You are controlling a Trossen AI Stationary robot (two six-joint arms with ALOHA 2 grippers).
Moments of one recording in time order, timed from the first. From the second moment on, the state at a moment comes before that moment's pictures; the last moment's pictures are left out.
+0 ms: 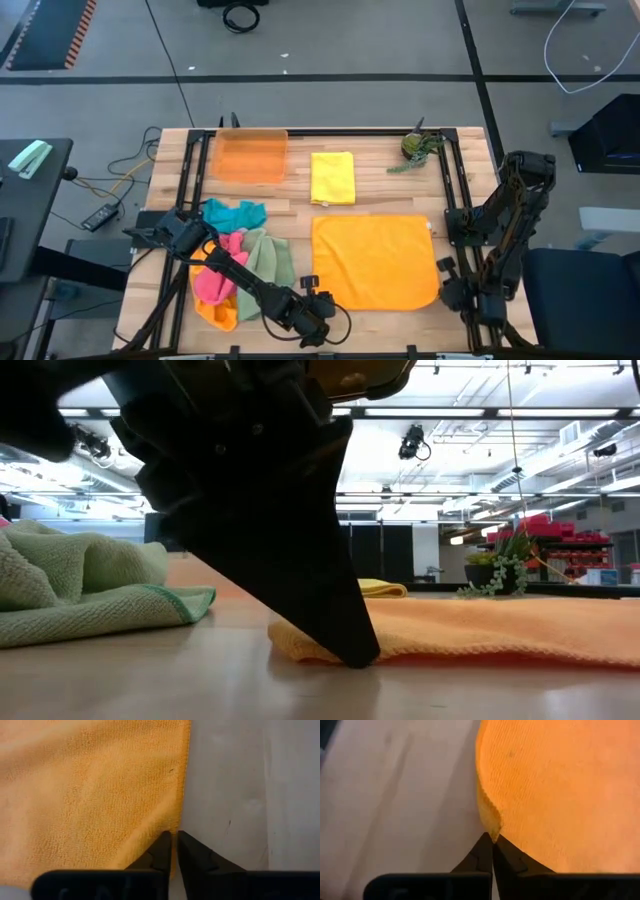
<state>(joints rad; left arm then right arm) -0.60 2.25 1.61 -0.45 -0.41 -0.58 1.32 1.39 0.59 -0.55 0.37 0.96</state>
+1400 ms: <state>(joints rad) -0.61 2.25 1.71 -0.51 -0.40 -0.63 1.25 1.39 0.93 -1.05 0.28 0.93</state>
